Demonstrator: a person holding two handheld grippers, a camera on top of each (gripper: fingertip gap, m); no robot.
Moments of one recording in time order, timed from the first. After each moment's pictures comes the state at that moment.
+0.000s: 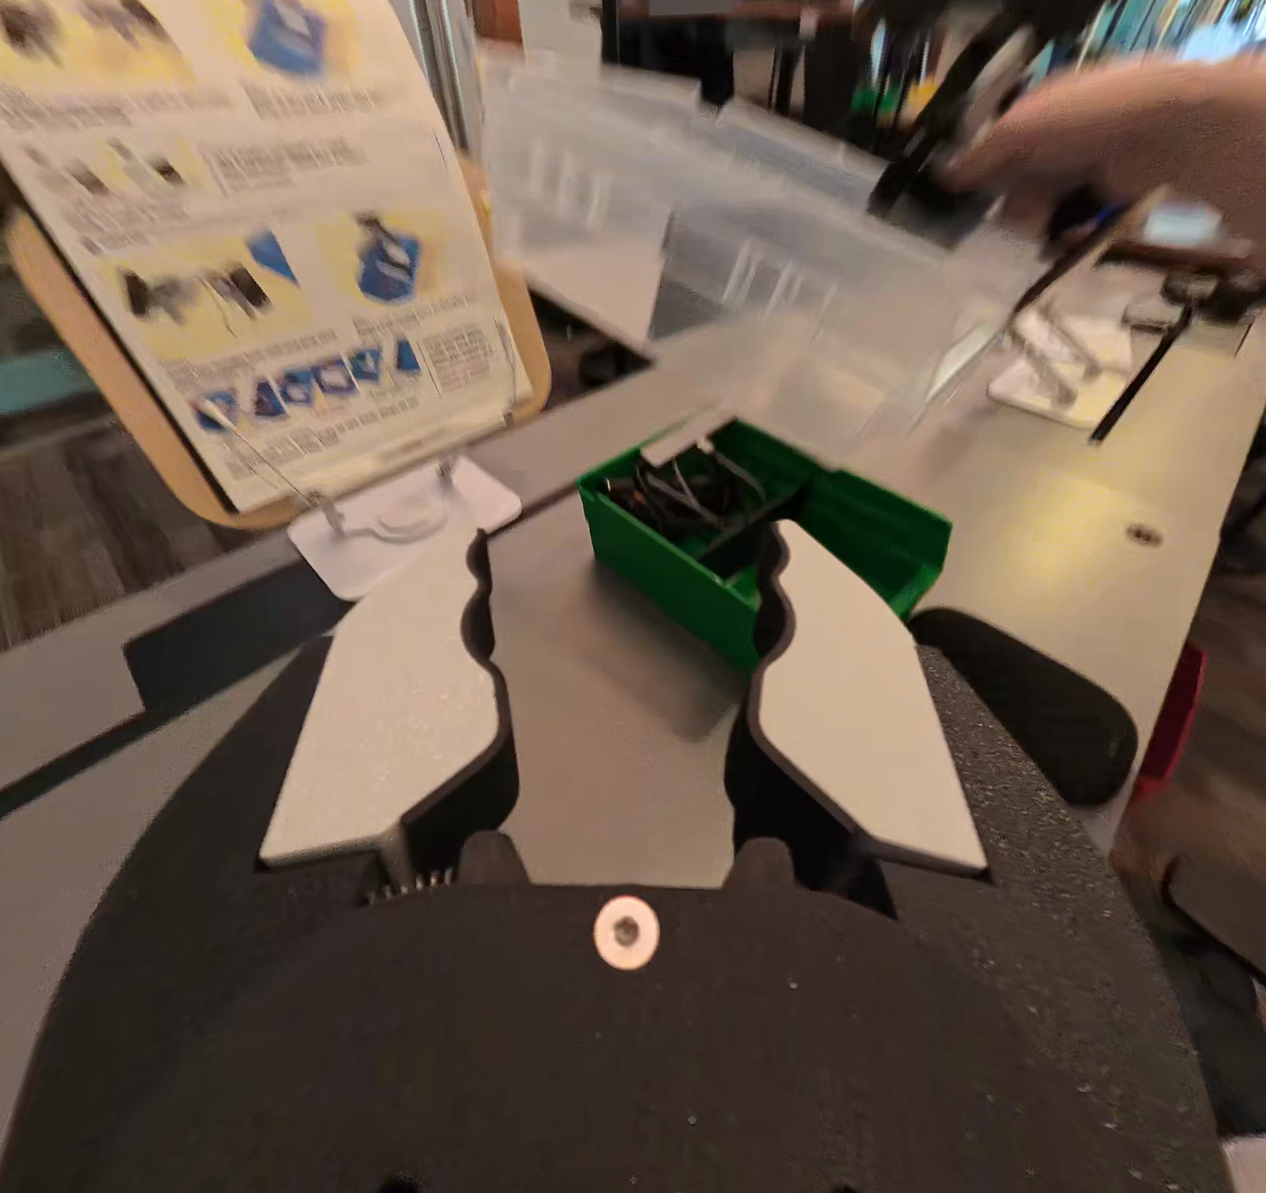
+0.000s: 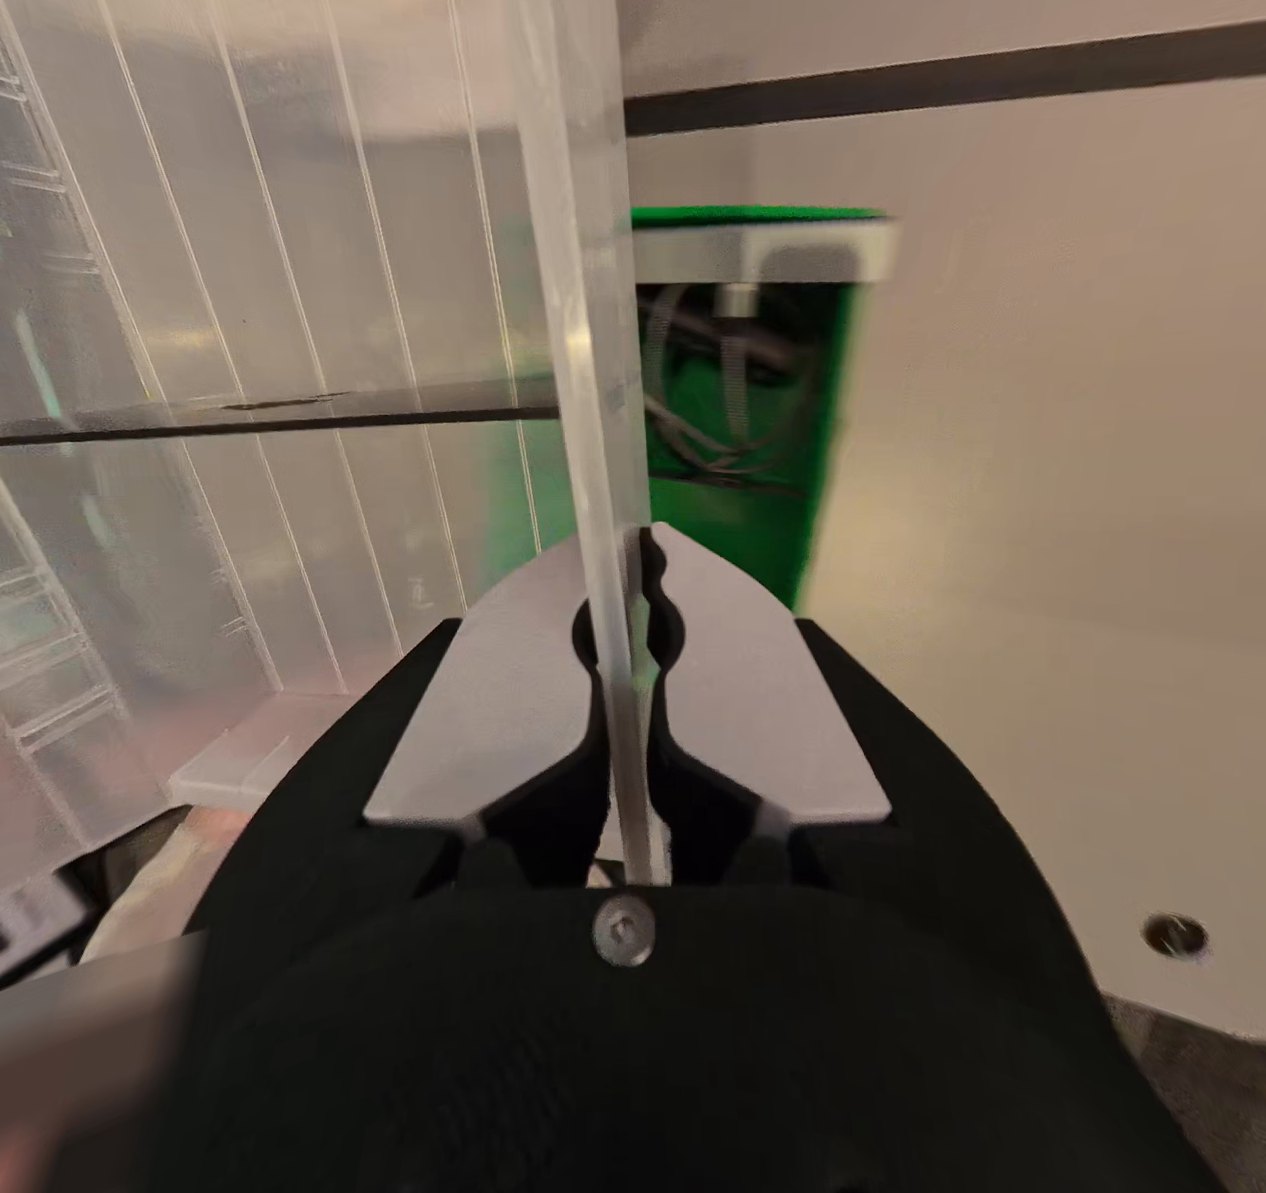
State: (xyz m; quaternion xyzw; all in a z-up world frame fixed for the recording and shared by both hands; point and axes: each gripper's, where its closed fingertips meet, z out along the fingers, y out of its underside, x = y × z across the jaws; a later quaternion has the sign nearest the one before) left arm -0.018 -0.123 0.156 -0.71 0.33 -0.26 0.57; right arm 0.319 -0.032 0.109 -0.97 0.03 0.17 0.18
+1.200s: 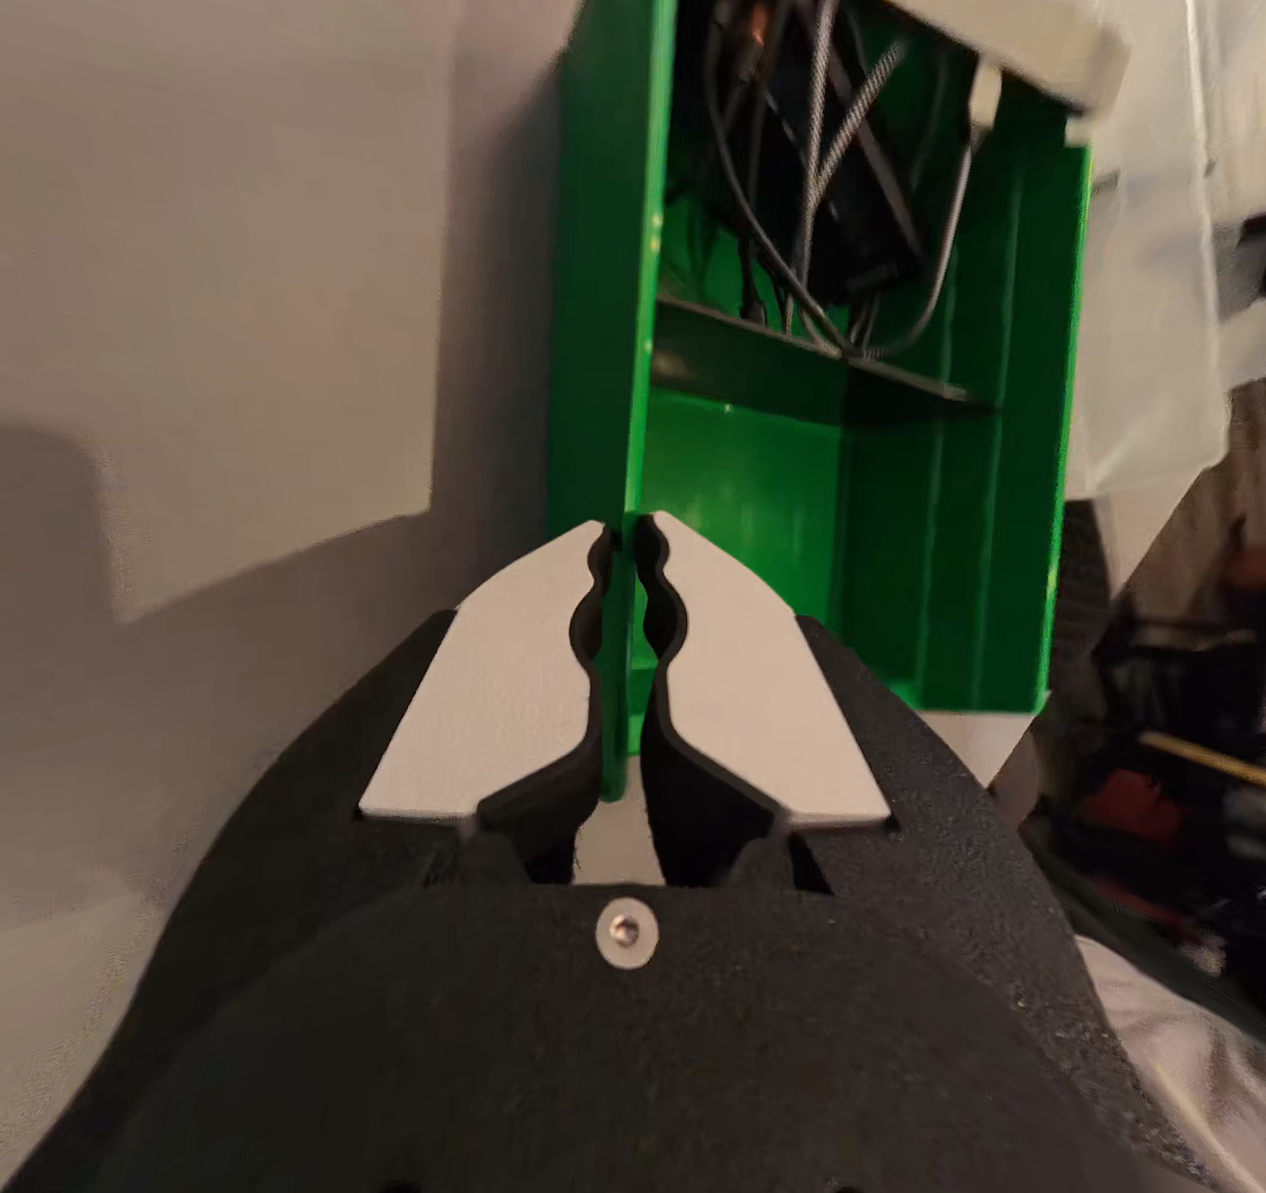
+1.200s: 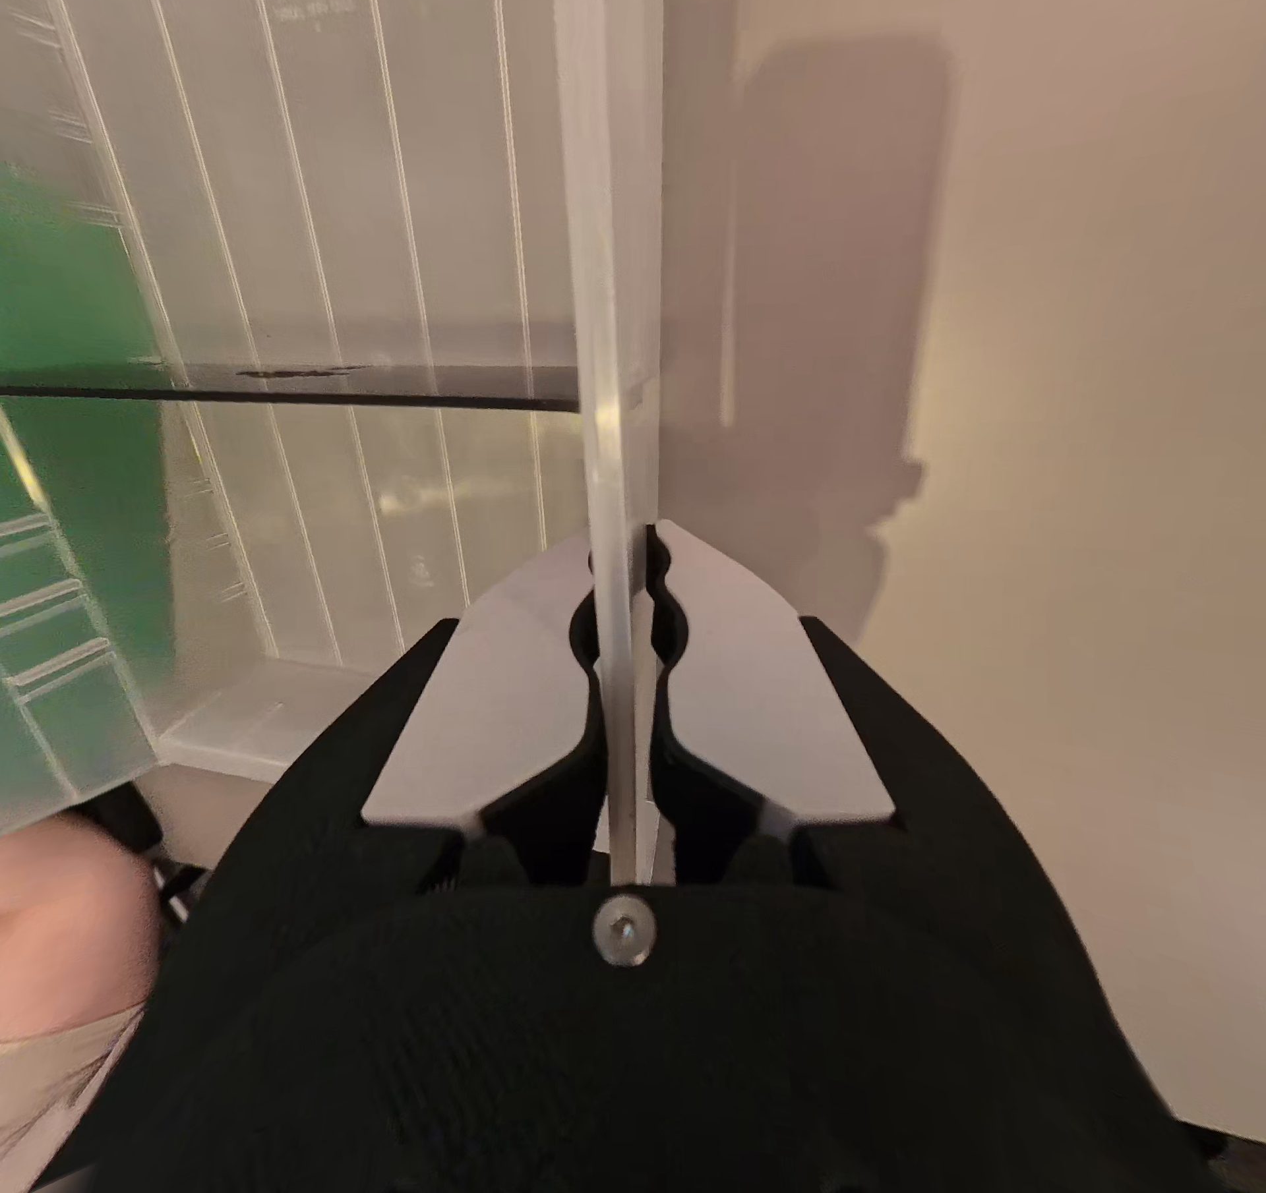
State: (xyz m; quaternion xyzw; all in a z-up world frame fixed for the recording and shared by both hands) left arm -0.020 0.015 -0.072 -0.91 0.25 -0.30 0.15; right arm 0.435 -0.108 -0.128 -0.97 0.17 0.16 0.10
